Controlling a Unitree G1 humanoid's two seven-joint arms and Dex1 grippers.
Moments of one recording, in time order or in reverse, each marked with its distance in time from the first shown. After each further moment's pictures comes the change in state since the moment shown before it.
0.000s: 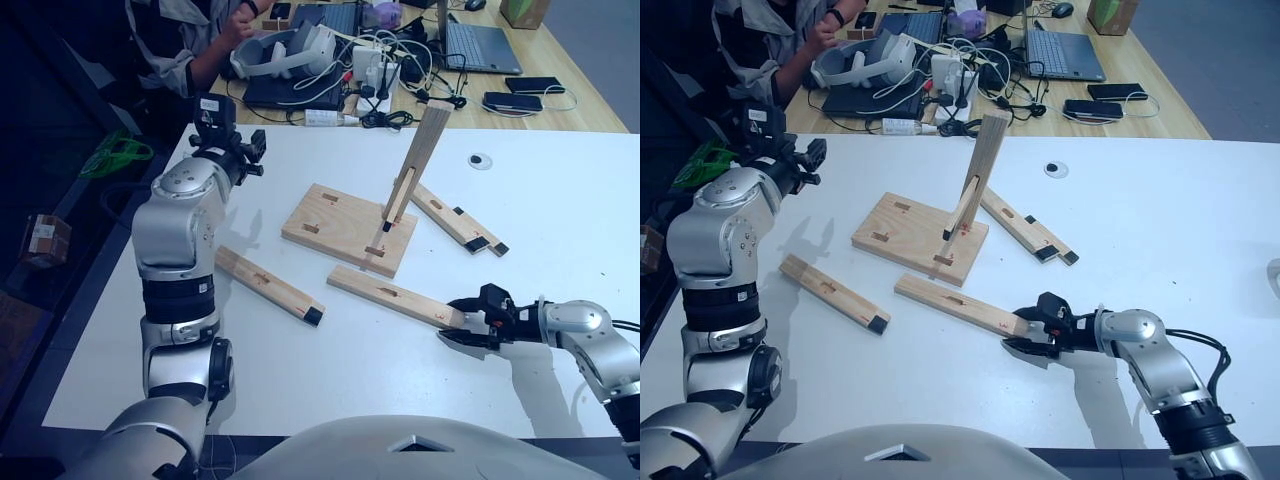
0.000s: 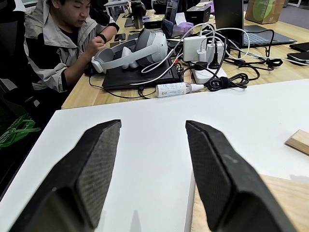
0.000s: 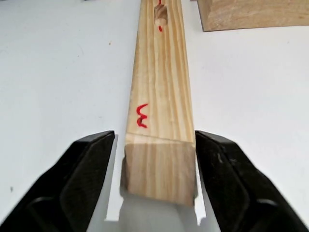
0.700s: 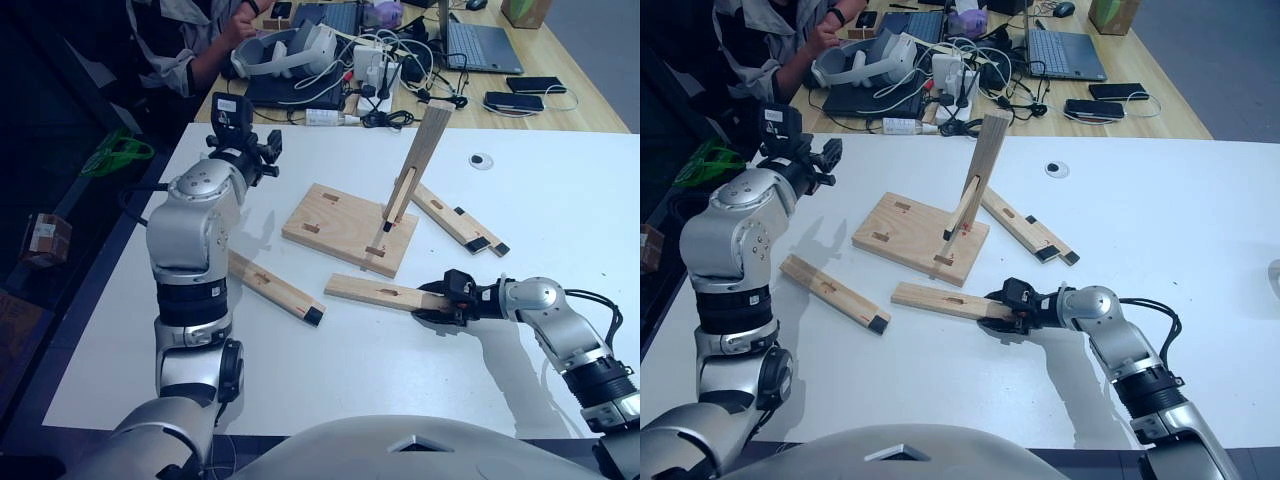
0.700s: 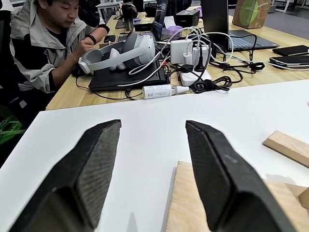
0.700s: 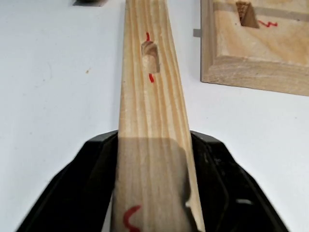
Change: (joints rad) left arm 0.037 -0.089 -0.021 -0.100 -0.015 0.051 0.042; right arm -0.159 0.106 0.117 0.110 -0.128 -0.087 -0.042
